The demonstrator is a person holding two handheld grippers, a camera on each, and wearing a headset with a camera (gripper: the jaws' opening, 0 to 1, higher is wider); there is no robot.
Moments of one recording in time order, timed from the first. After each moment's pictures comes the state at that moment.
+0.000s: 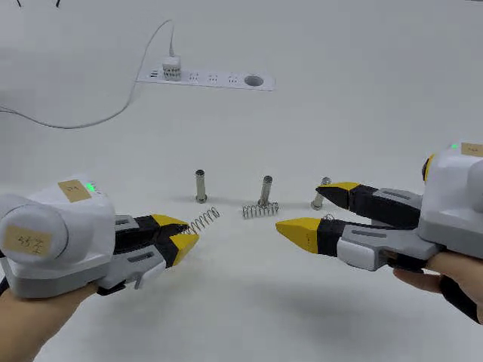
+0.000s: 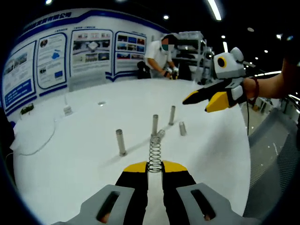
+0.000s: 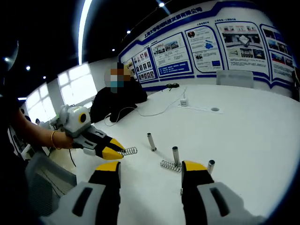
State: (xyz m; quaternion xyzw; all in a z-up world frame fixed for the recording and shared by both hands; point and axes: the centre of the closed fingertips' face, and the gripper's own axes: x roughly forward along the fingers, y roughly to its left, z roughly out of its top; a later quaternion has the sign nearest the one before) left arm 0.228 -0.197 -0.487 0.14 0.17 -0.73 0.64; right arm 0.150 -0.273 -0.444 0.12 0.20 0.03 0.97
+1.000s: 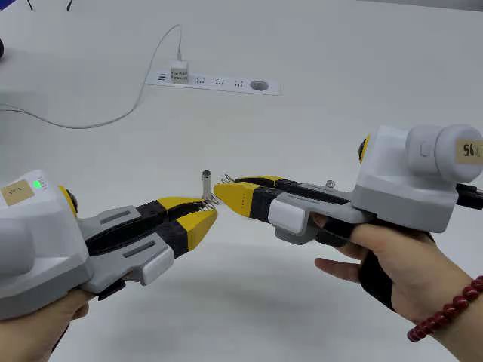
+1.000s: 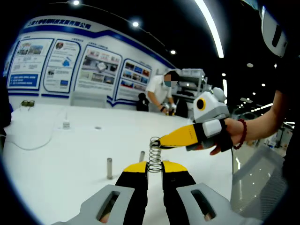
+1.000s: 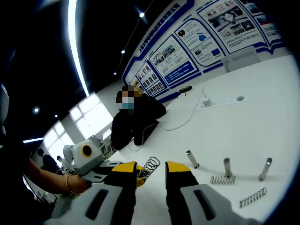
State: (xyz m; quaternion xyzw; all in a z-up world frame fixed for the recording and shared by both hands) left arm 0.207 -0.196 -0.428 -0.03 0.13 -0.75 0.65; right arm 0.209 -0.216 -0.413 0.28 0.12 0.08 0.95
